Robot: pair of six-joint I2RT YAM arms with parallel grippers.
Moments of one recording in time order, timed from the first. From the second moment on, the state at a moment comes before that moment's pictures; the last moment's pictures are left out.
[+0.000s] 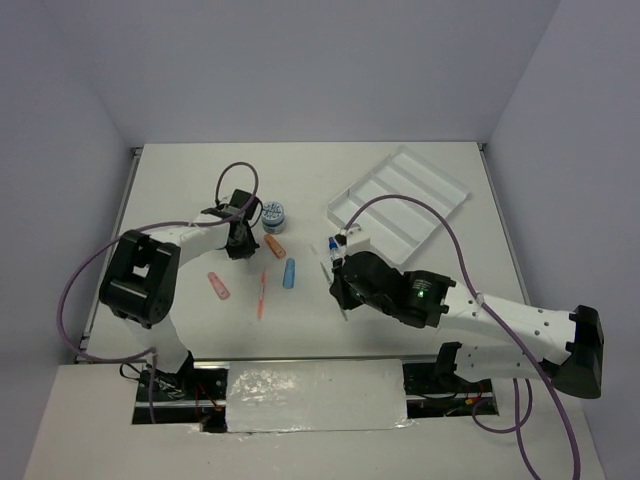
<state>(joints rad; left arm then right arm) -0.34 1.77 1.08 -0.47 -0.25 -0.72 1.13 1.06 0.90 -0.55 0.35 0.60</state>
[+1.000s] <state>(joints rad) -0.74 0.76 0.58 0.21 -0.07 -0.88 1.28 0.92 0.60 0.18 0.22 0.70</state>
